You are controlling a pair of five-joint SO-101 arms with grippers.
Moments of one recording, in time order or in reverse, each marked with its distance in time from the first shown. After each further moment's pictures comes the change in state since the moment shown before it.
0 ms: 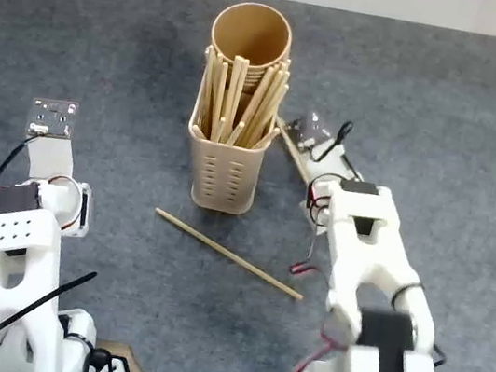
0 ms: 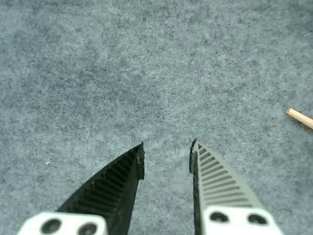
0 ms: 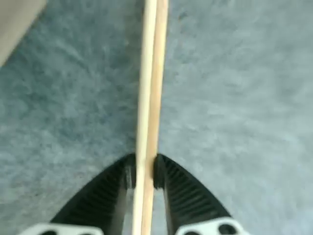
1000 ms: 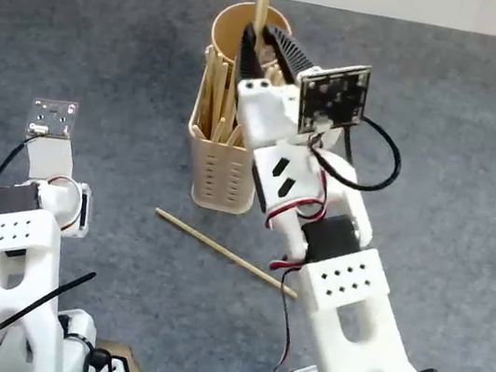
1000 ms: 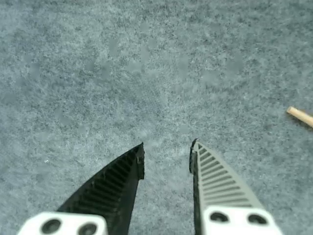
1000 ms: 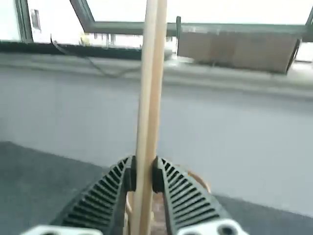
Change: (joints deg) left arm 0.0 -0.1 0.4 0.0 0.0; right arm -20.2 -32.5 3.3 -40.4 -31.7
